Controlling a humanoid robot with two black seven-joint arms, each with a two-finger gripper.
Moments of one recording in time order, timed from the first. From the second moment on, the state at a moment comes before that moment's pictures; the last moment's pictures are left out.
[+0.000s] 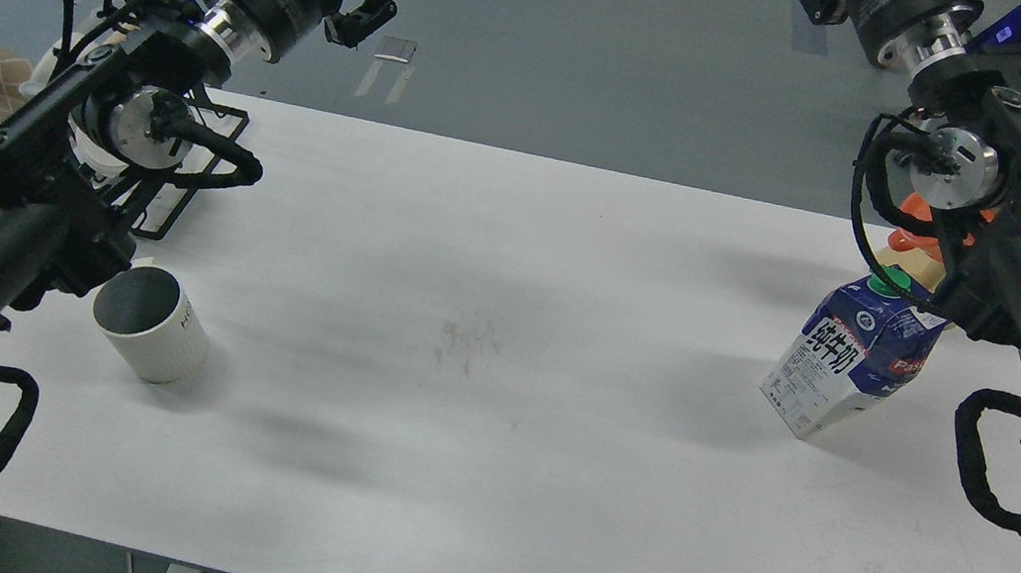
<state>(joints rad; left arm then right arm) -0.83 0.34 -1.05 -0.91 0.42 -0.35 -0.18 1.29 -0.04 0.64 0.16 -0.35 0.49 0.49</state>
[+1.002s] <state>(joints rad) -0.82 0.36 -1.04 -0.93 0.43 -0.36 -0.24 1.29 -0.03 0.64 0.14 -0.35 0.49 0.49</state>
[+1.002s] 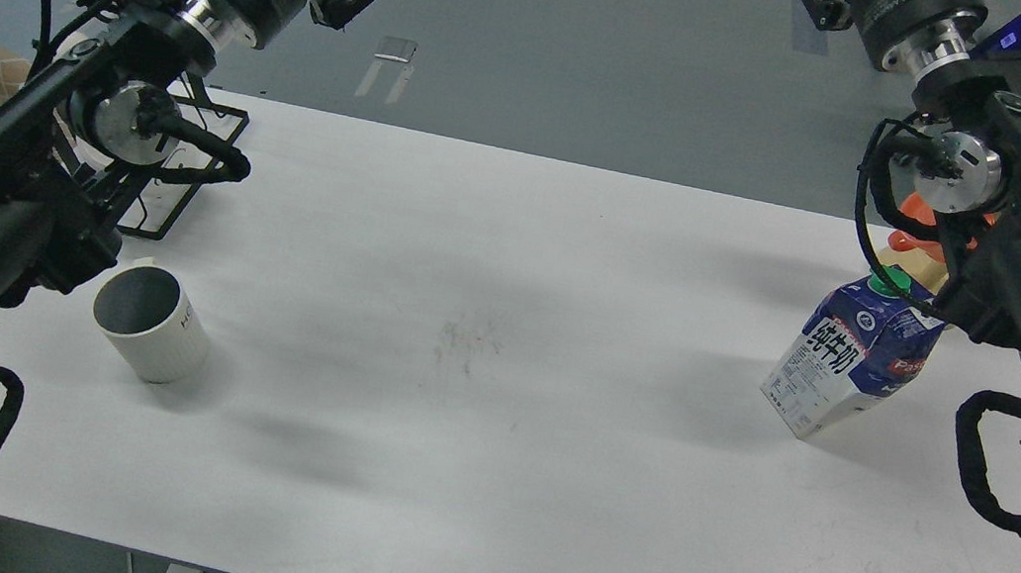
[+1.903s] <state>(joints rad) -0.81 0.37 -1.04 -0.95 0.44 -0.34 -0.22 1.29 -0.03 0.64 0.14 -0.35 0.49 0.49</state>
